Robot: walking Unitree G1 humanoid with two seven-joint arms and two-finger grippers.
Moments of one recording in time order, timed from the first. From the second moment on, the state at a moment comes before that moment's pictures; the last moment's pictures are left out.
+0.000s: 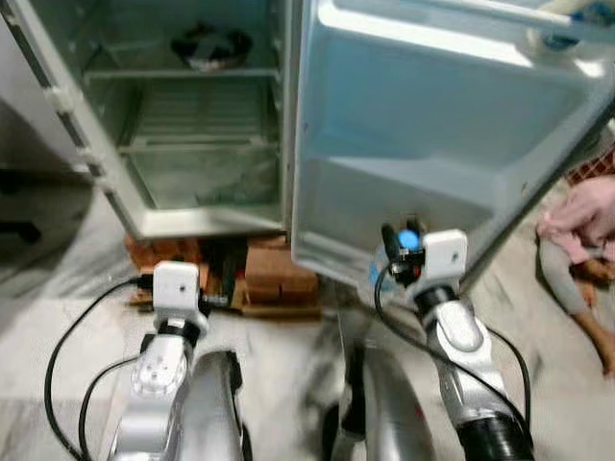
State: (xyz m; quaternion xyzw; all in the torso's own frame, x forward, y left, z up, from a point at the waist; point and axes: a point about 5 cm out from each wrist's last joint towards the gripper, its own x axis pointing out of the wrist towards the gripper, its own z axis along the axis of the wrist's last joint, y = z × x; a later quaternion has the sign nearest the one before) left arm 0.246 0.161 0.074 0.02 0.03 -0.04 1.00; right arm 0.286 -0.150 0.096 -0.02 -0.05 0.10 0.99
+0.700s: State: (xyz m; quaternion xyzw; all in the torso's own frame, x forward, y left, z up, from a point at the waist) left arm 0.216 0.184 0.116 0.08 0.01 -0.02 1.00; right arm 0.358 -0.100 0.168 -0.15 -0.19 0.14 0.96
